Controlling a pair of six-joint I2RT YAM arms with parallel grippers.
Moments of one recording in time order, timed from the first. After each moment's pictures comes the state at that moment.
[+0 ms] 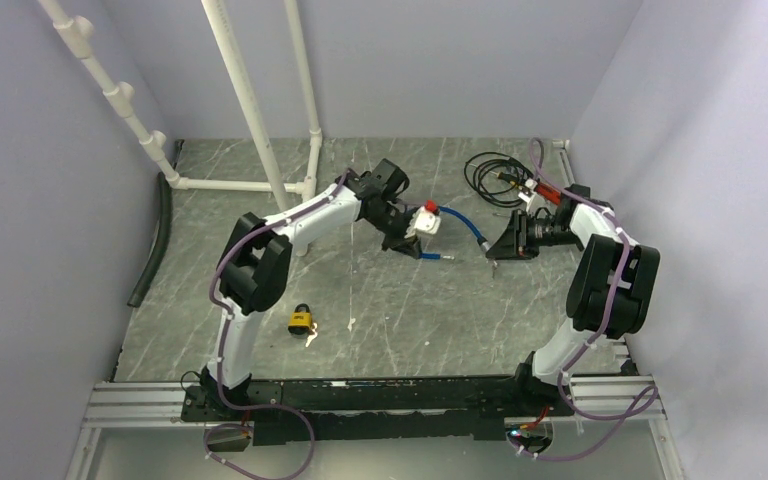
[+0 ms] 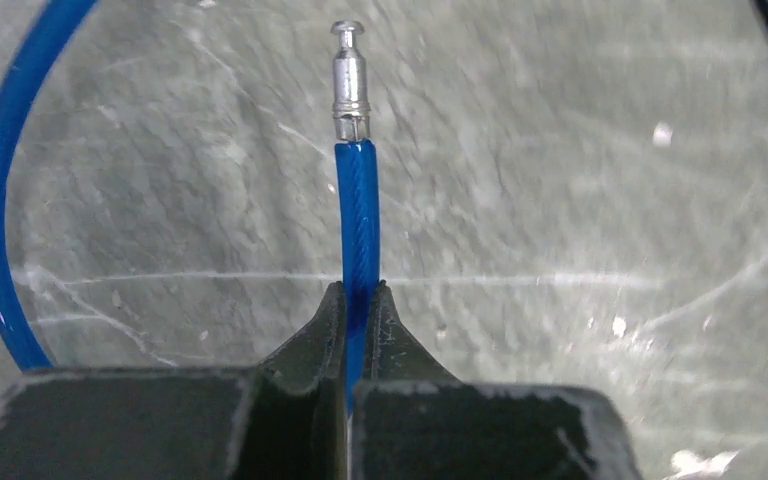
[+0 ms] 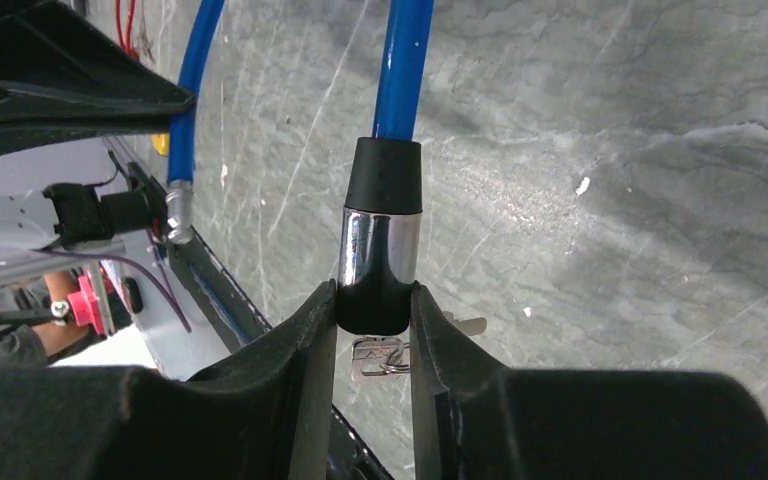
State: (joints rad) left arm -0.70 2.10 1.74 -0.79 0.82 1.15; right arm -0.29 1.72 1.14 -0.90 -0.93 -0.33
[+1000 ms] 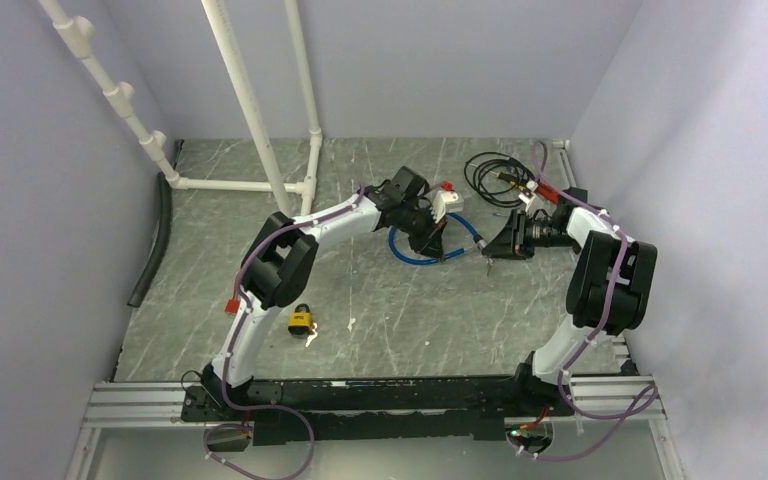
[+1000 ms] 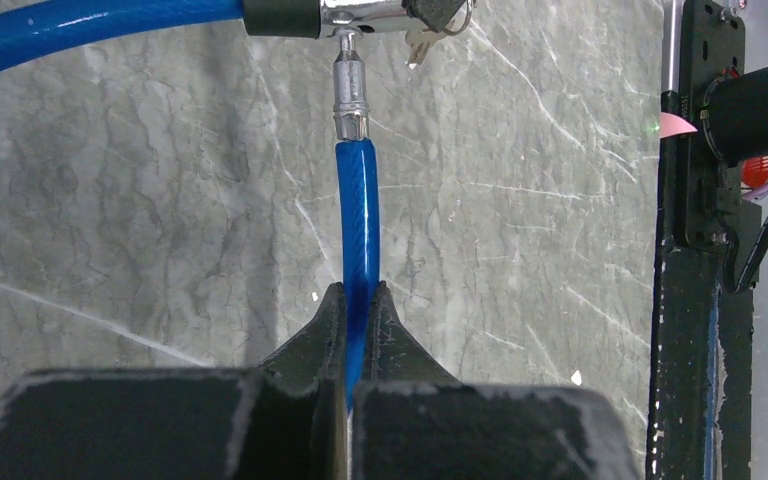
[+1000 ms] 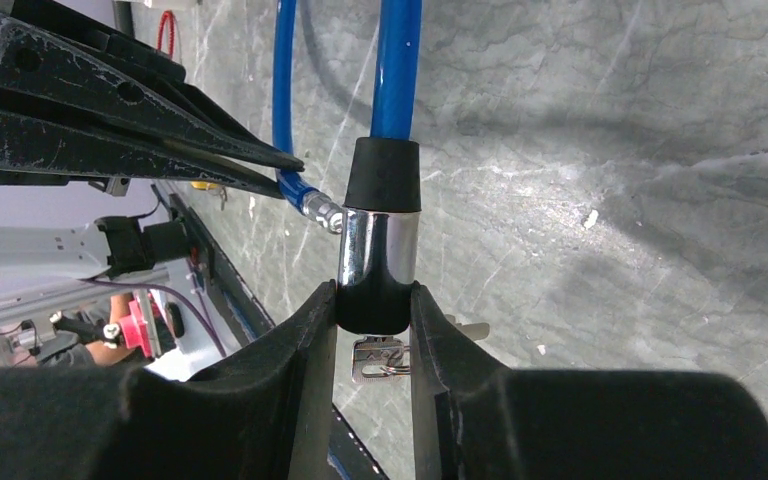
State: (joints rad) left arm -0.75 2.26 1.82 -0.41 0.79 0.19; right arm -0.29 1.74 1.09 -0.74 -0.98 -0.18
